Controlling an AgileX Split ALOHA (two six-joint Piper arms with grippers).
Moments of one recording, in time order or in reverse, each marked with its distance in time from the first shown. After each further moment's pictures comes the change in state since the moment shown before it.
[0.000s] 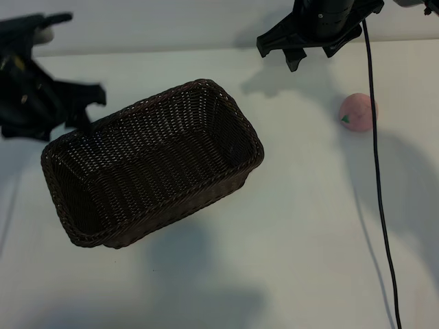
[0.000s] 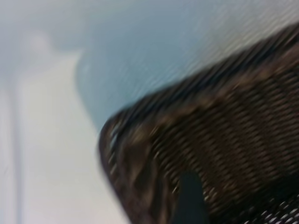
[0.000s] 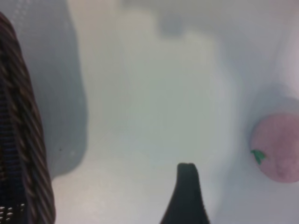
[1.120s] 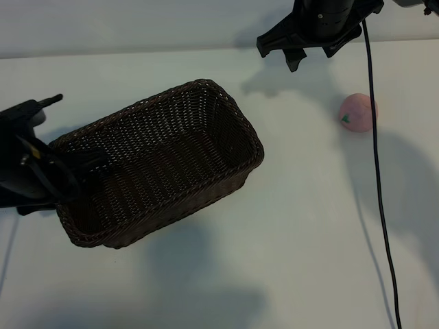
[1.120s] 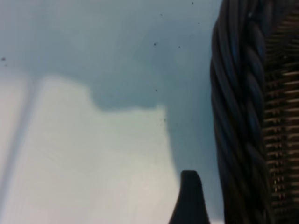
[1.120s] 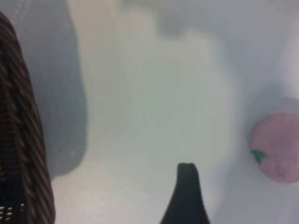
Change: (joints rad) left arm 0.000 0.009 0.371 0.040 -0.355 -0.299; right arm 0.000 0.000 0.000 0.000 0.000 0.000
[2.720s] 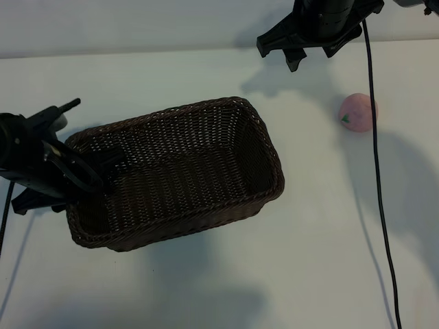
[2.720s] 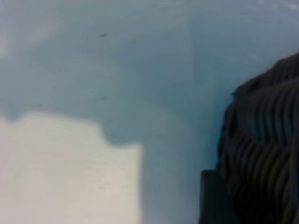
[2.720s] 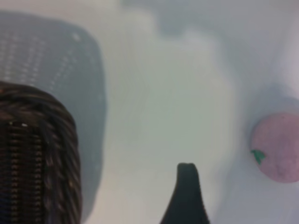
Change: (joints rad) left arm 0.000 0.096 0.000 -0.213 -0.119 0.146; right arm 0.000 0.000 0.000 0.000 0.000 0.000
